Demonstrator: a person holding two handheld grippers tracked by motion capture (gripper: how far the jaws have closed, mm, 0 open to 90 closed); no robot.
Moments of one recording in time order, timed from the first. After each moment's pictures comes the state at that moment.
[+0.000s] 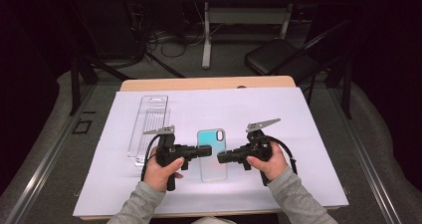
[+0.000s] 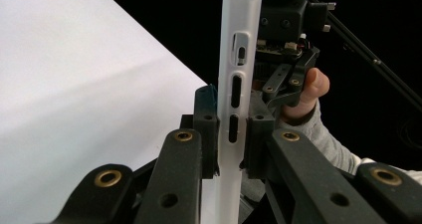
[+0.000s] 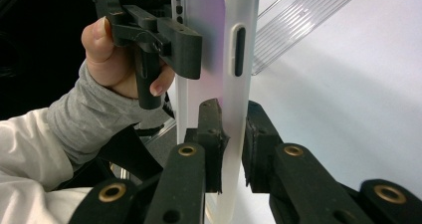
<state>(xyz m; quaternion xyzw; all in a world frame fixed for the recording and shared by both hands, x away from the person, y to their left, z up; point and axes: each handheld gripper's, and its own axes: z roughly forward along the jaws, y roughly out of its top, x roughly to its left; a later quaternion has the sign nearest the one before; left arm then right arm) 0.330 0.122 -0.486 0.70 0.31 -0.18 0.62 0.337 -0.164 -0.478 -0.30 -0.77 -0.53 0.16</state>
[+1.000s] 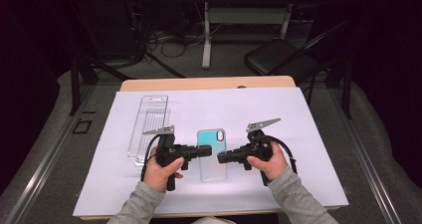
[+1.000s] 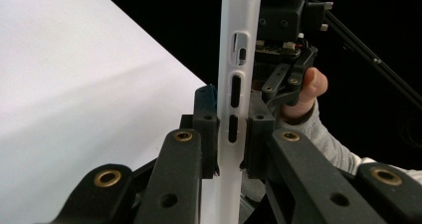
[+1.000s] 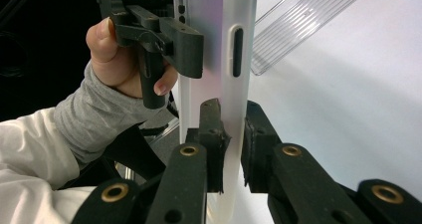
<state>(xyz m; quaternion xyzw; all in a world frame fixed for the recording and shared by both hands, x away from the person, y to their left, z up) 0.329 0.122 -0.485 0.70 0.31 -0.17 0.62 0.337 -0.165 -0.477 -0.30 -0.77 -0.53 0.16</state>
